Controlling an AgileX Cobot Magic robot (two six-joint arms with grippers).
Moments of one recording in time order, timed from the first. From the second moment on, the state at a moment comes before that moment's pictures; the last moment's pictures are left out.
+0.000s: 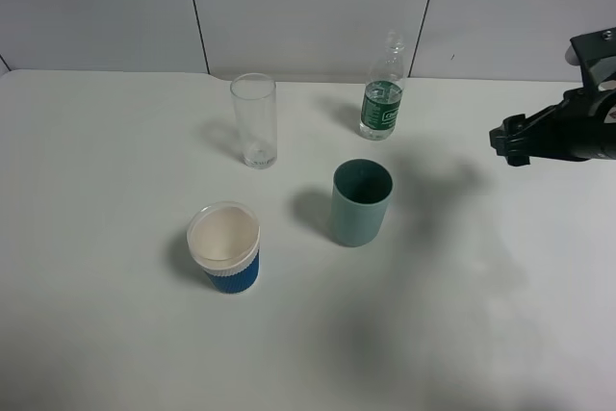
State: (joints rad) left arm 0.13 0.13 -0.52 -0.12 1.06 0.20; right arm 0.04 1.43 -0.52 -0.11 -0.17 -0.13
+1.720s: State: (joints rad) left arm 0.13 0.13 -0.52 -0.12 1.06 0.20; right arm 0.05 2.03 -0.72 -0.43 -0.96 -0.14
